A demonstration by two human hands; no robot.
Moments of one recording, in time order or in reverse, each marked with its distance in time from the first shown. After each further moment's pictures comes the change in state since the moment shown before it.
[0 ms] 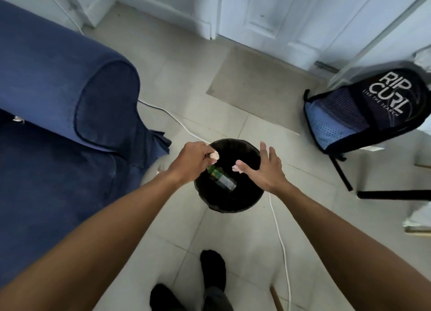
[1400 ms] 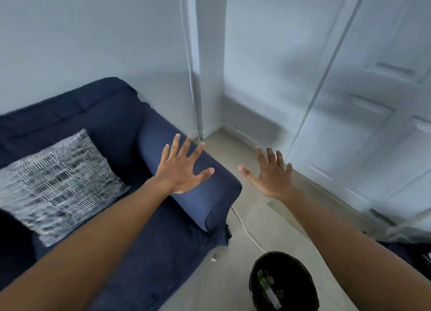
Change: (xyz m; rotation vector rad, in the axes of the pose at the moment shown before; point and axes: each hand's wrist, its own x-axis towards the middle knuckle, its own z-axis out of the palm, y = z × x) left_hand -0.158 0.019 -0.406 0.605 0.350 -0.455; right_hand -0.147 -0.392 -0.133 -0.461 0.351 -0.677
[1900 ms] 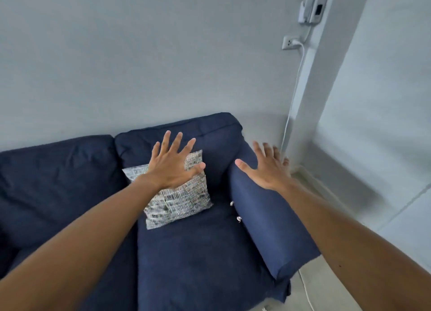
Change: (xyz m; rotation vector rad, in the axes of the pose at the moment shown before) left_hand -0.160 -0.237 -0.162 0.036 0.143 -0.468; right_hand 0.021 -0.325 -0.061 0.016 -0.006 -0.456
